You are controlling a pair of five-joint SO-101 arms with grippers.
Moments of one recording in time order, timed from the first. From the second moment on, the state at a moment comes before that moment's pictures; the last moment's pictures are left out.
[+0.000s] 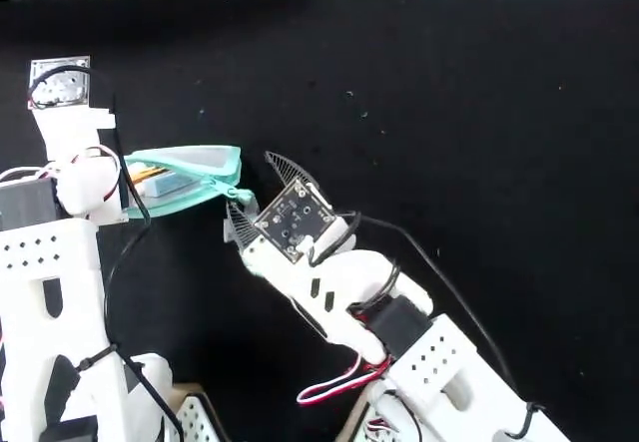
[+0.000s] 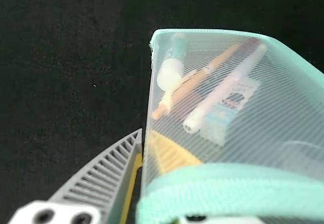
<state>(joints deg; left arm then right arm) -17.9 -31.3 25.4 79.3 -6.4 -41.9 -63.1 67.9 22.4 12.8</state>
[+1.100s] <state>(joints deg) -17.8 -31.4 27.5 75.3 -0.9 -33.2 -82.2 72.4 26.7 13.0</state>
